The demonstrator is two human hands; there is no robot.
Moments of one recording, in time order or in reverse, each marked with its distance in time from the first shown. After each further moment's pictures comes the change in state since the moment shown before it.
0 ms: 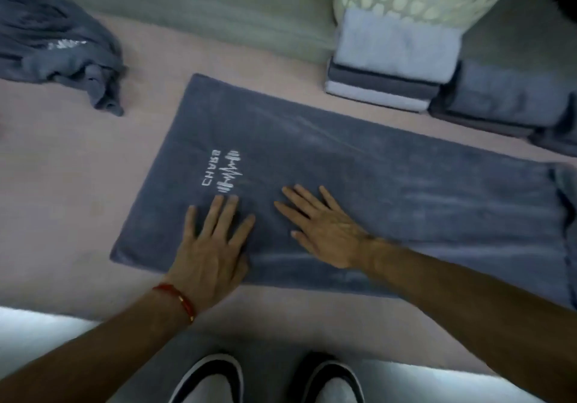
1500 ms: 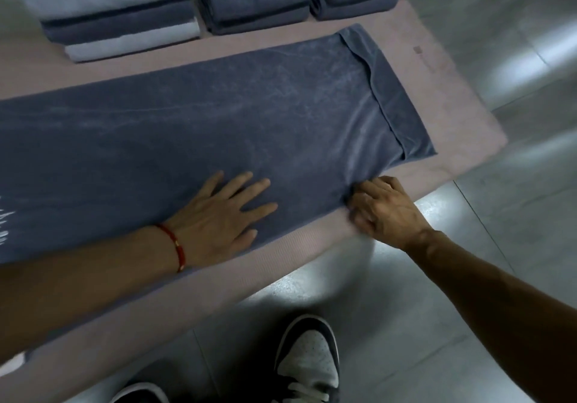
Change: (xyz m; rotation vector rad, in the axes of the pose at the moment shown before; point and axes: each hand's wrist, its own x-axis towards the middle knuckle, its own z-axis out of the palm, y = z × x) left_hand 0.111 0.219 -0.023 0.216 -0.259 0.905; right_hand -0.369 0.063 0.069 0.001 0.312 0.714
